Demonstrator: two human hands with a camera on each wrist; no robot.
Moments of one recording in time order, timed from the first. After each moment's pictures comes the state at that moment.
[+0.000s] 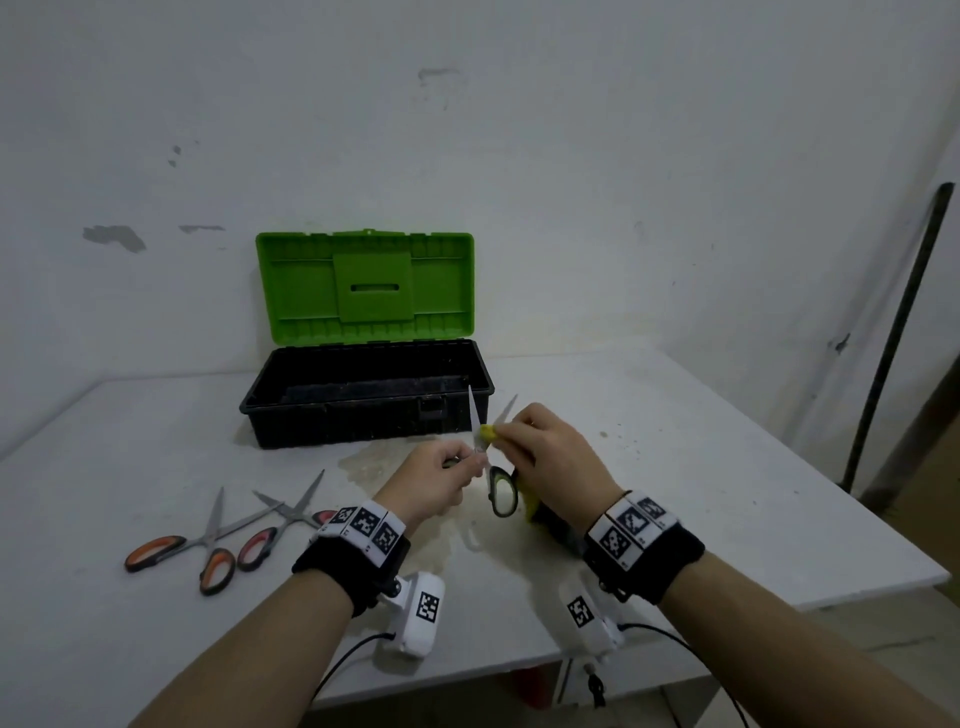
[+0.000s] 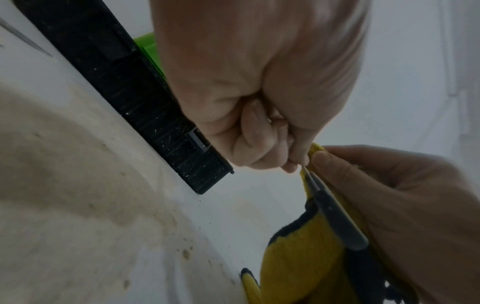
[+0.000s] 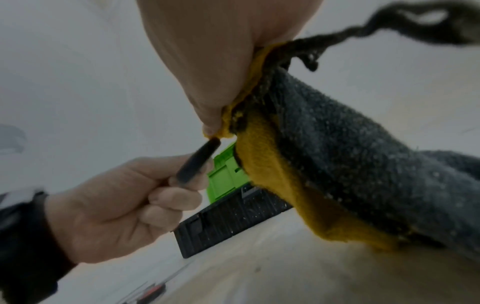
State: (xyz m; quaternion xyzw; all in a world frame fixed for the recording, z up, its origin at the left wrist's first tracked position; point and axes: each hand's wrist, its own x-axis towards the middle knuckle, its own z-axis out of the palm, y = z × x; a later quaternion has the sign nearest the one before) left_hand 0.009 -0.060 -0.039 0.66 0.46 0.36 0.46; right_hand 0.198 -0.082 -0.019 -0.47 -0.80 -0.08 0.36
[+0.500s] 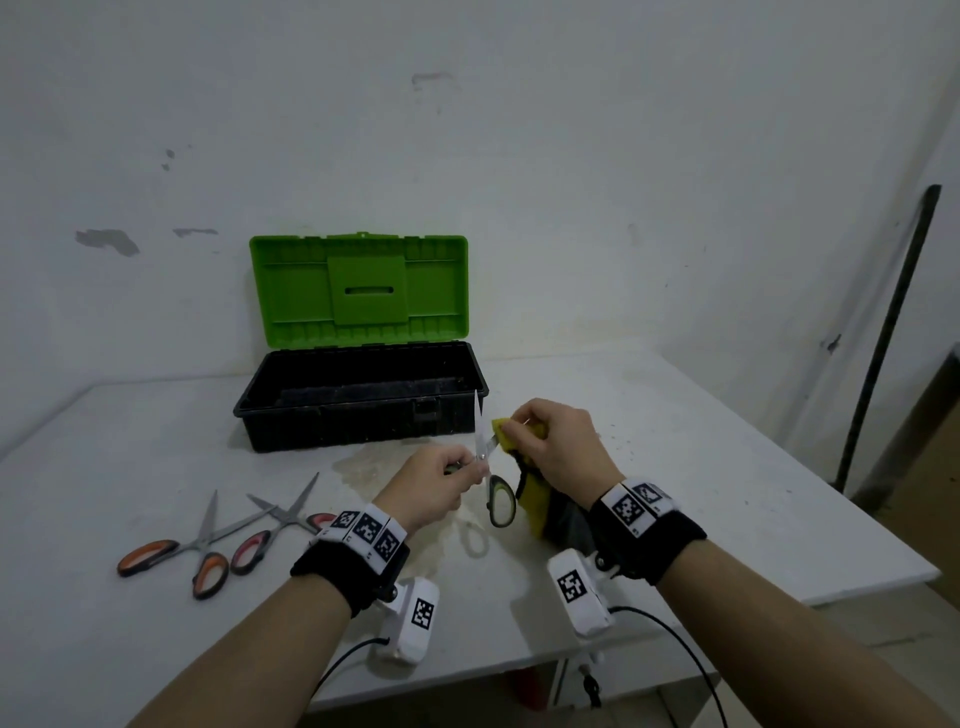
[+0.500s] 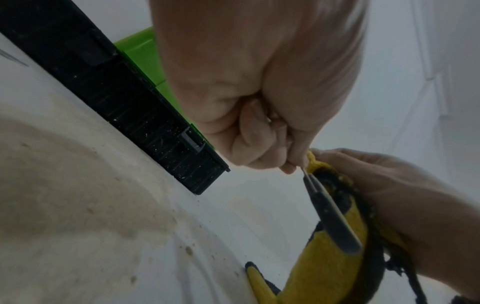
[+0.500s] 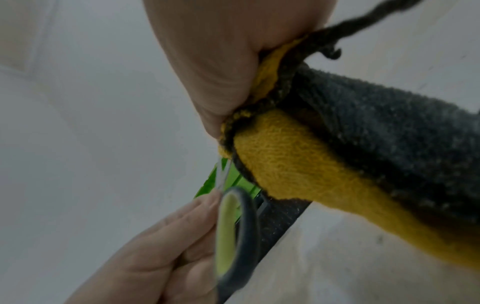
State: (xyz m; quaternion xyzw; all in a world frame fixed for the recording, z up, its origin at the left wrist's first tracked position) left_hand 0.014 -0.062 -0.041 0.70 0.46 0.34 0.43; right_hand 0.209 -0.078 -0.001 -0.58 -0.69 0.13 0.42
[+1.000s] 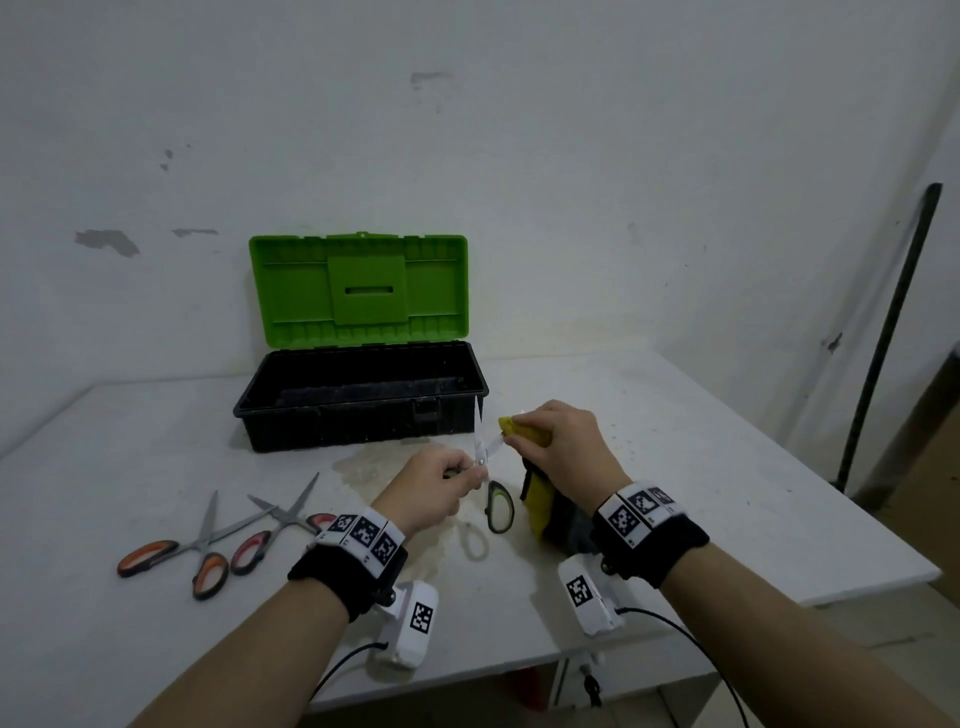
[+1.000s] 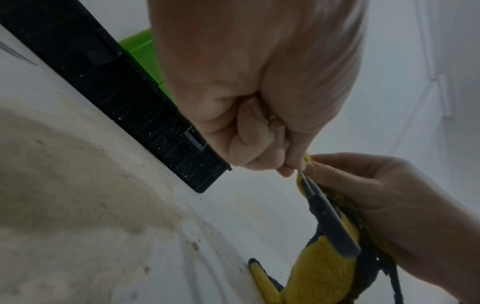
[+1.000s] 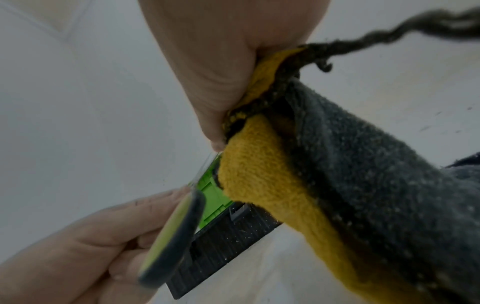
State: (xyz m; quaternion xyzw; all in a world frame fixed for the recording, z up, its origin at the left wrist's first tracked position) left_hand 0.013 -0.064 -0.042 0.69 0.47 0.34 0.43; right_hand 0.219 -0.073 -0.011 -0.54 -0.74 0.01 0.40
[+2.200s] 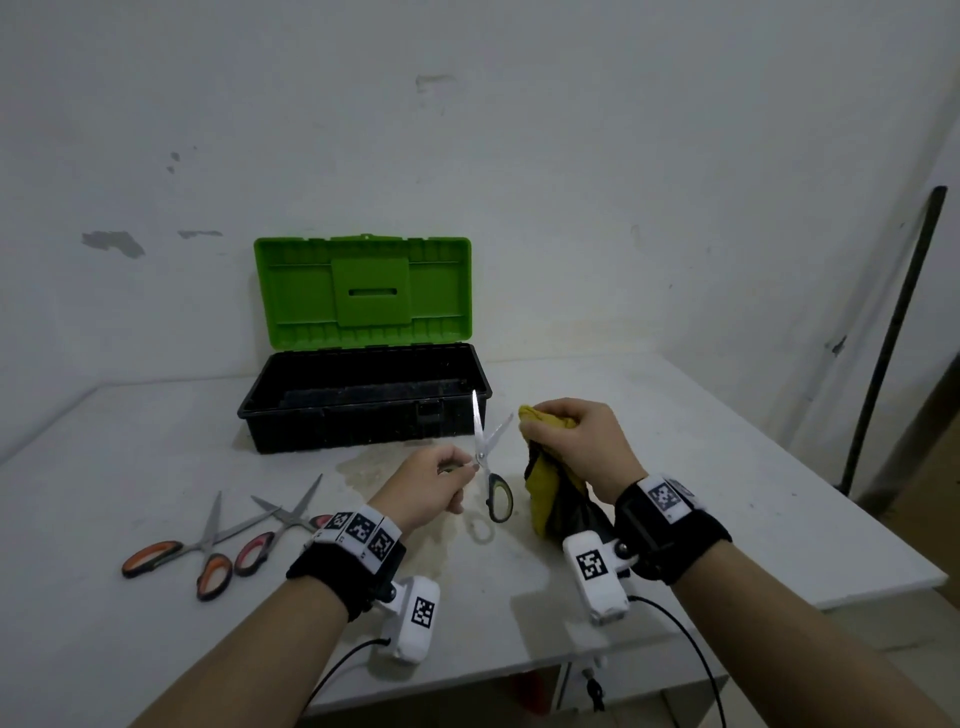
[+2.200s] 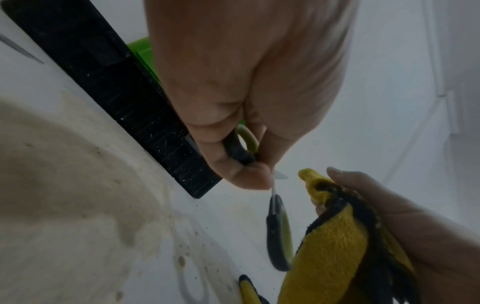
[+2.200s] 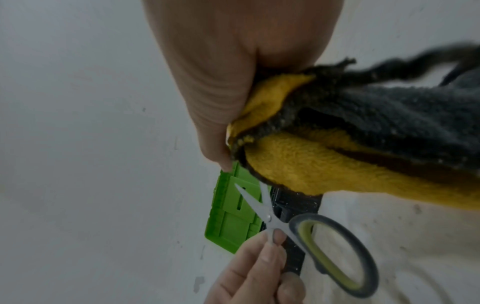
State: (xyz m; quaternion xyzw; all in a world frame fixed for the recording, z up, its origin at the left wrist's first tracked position) left_hand 0.007 -0.059 -0.041 0.66 0.50 0.35 0.45; right_hand 0.228 -0.074 -0.002 -0.58 -0.57 0.28 0.51
